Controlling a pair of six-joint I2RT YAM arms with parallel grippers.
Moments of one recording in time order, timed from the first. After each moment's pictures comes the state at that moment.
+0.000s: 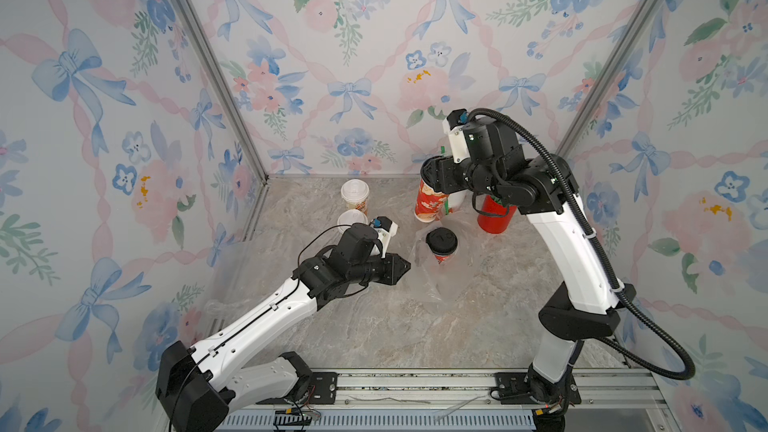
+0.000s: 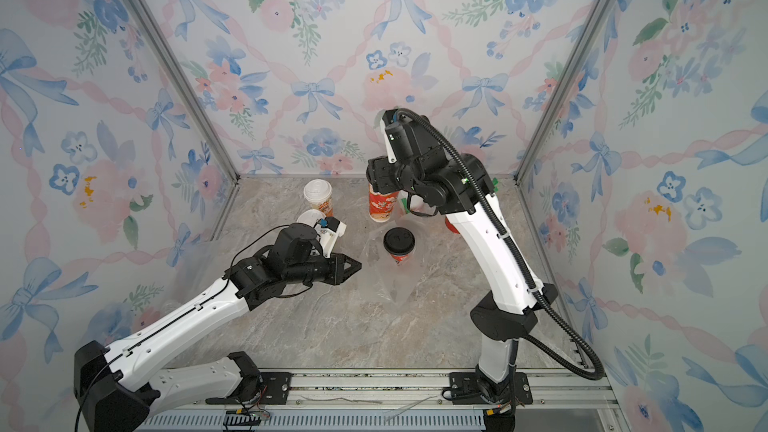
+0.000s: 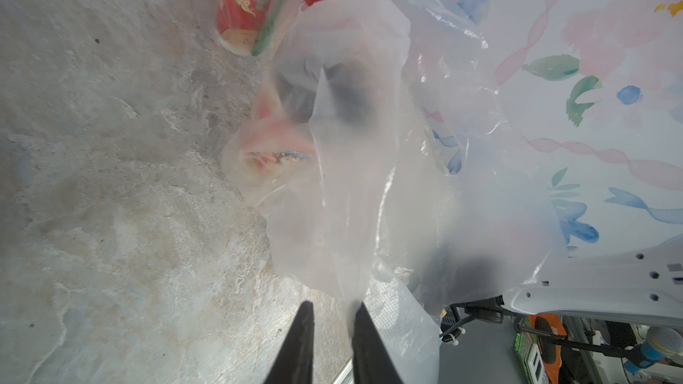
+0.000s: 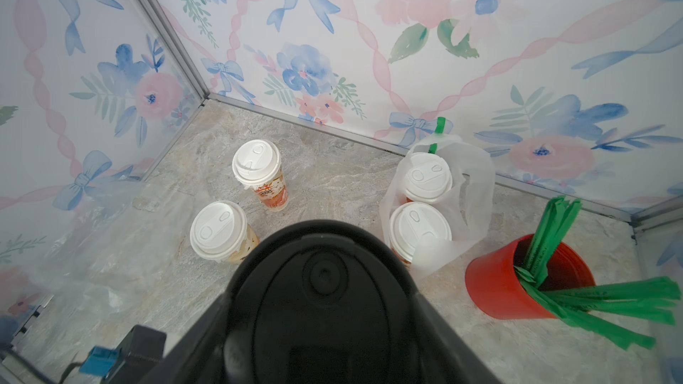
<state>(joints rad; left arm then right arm) -0.74 1.13 0.98 -0.46 0.29 -0.59 0.77 1.80 2.55 -1.32 0.29 0.25</state>
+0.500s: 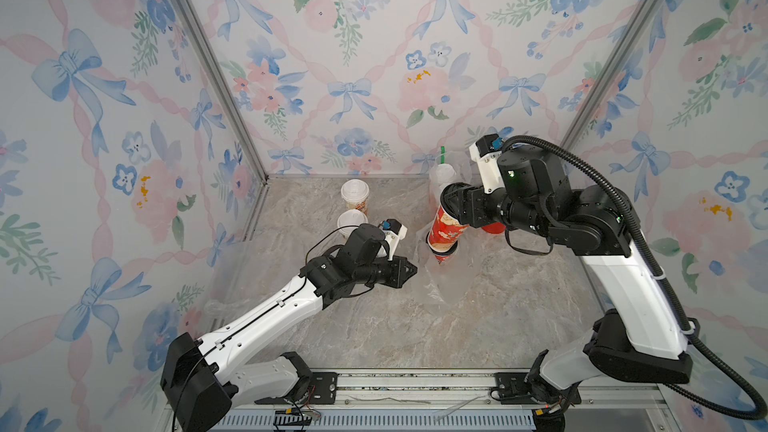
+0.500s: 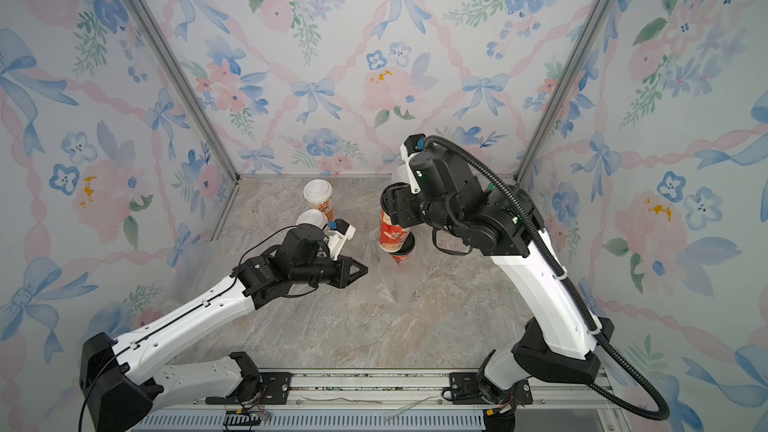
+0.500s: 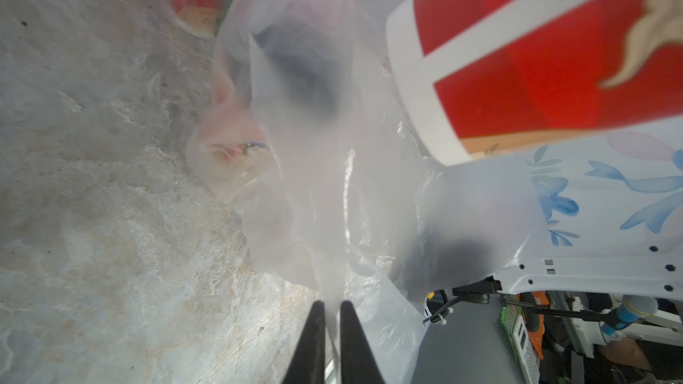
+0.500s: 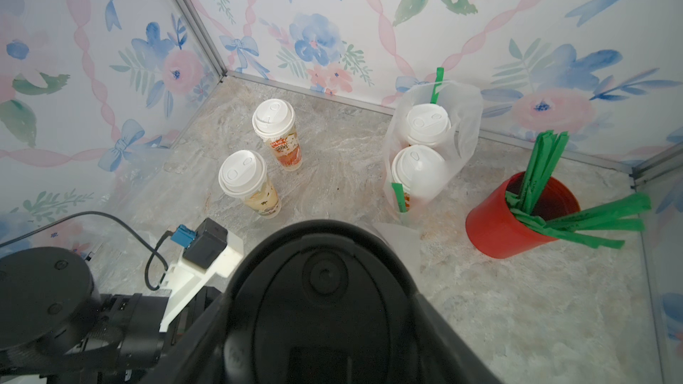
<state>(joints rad) -0.78 1.17 0.99 -0.44 0.34 -0.59 0.88 1.50 2.21 -1.34 0.32 0.36</state>
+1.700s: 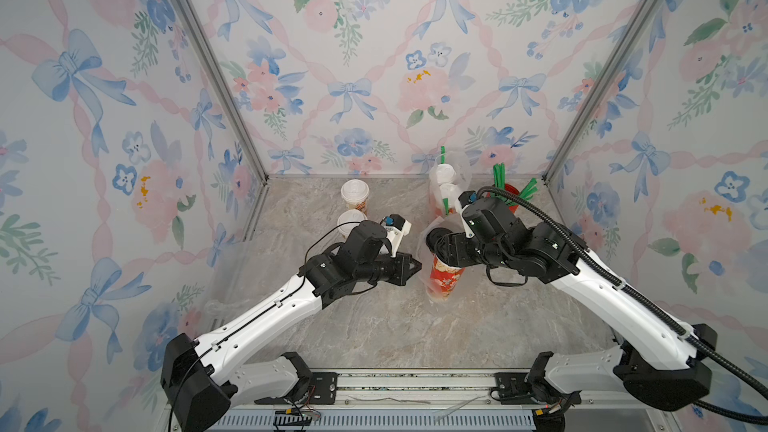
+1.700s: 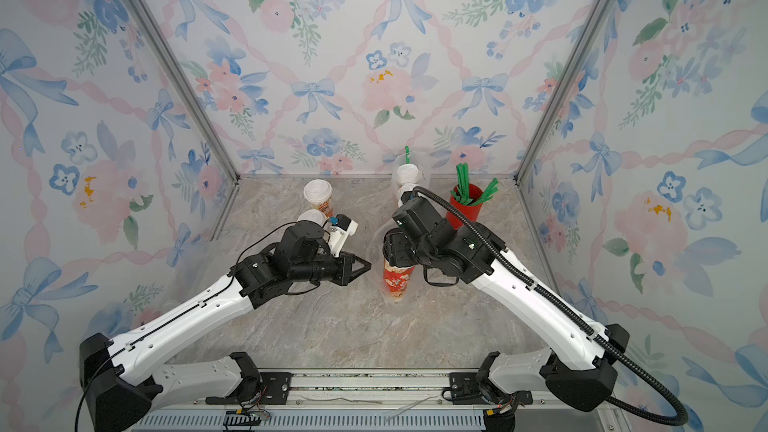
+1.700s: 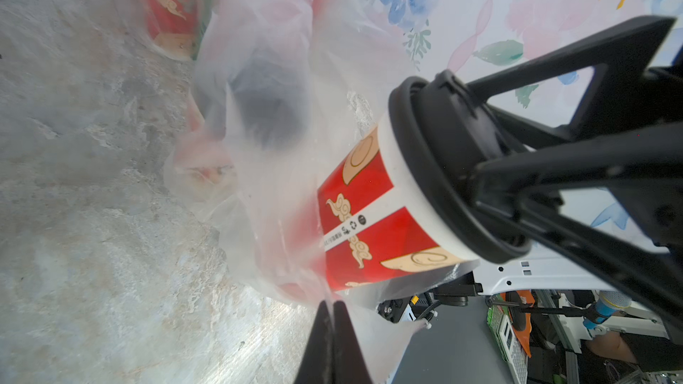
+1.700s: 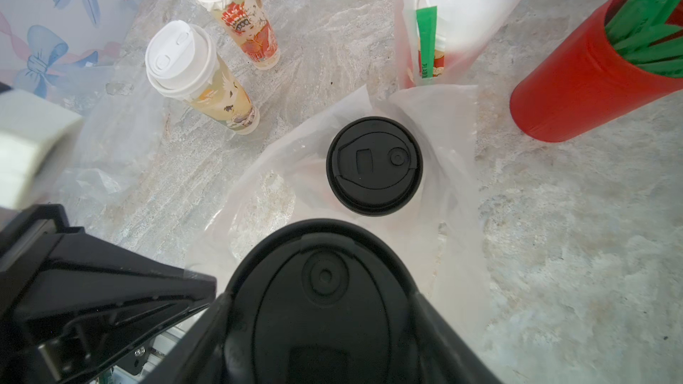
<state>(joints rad) -0.80 1.17 1.04 -0.43 0.33 -0.60 0.89 1.32 1.57 -1.14 0.25 0.55</state>
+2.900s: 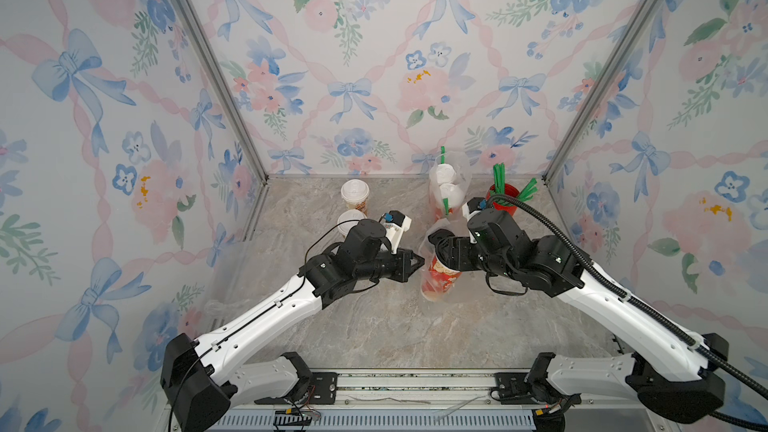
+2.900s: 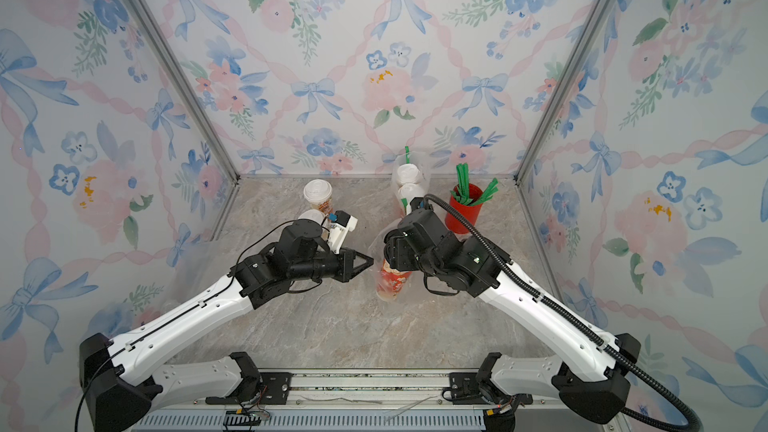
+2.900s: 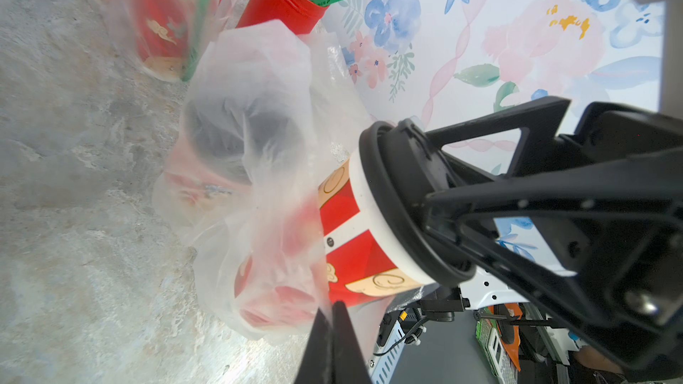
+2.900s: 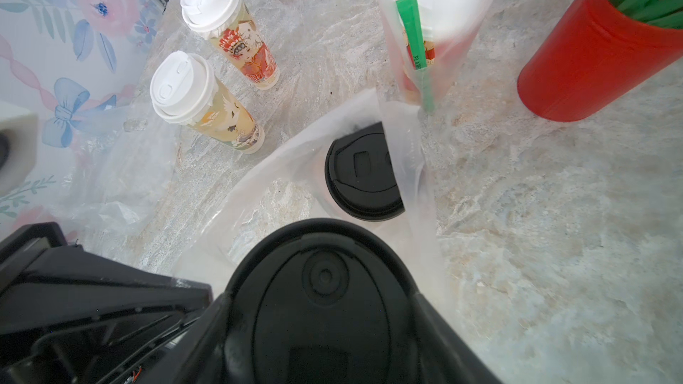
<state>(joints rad) -0.80 1.17 1.03 -0.36 0.33 -0.63 0.91 1.23 1.42 -1.00 0.28 0.68</state>
